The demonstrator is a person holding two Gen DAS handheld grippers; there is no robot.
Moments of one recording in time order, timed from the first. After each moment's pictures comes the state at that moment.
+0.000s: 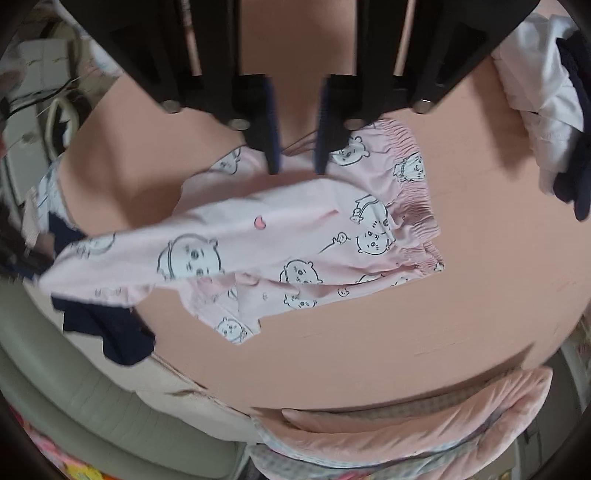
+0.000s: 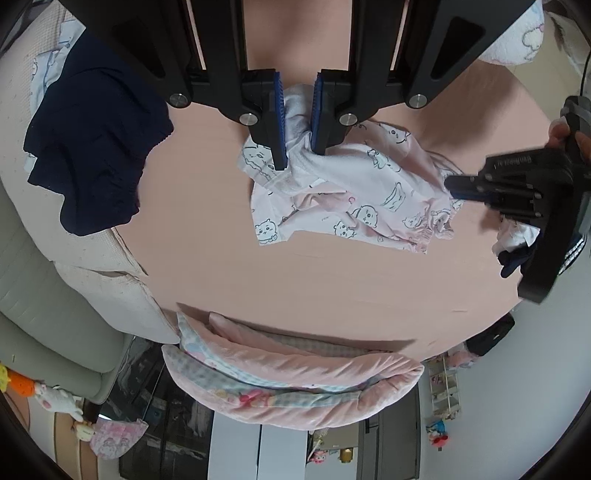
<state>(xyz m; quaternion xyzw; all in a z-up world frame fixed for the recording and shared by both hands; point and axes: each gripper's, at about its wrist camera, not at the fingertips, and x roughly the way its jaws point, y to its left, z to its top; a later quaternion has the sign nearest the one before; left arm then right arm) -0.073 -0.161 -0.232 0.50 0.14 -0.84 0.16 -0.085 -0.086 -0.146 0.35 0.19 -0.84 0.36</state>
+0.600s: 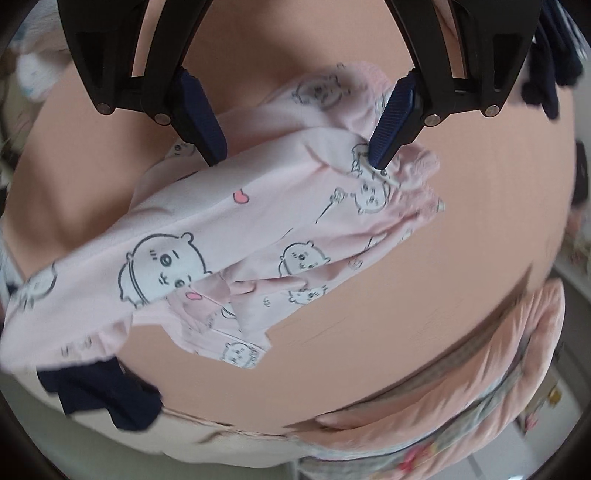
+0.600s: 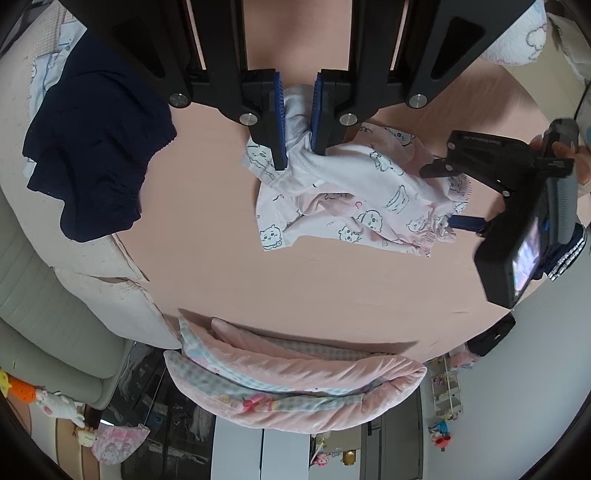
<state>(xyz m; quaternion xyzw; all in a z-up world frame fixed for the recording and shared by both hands) -0.119 -0.150 -0.254 0.54 -0.03 -0.83 0.16 -0.090 -0.079 -0.151 0.36 0.19 -0.84 0.36</state>
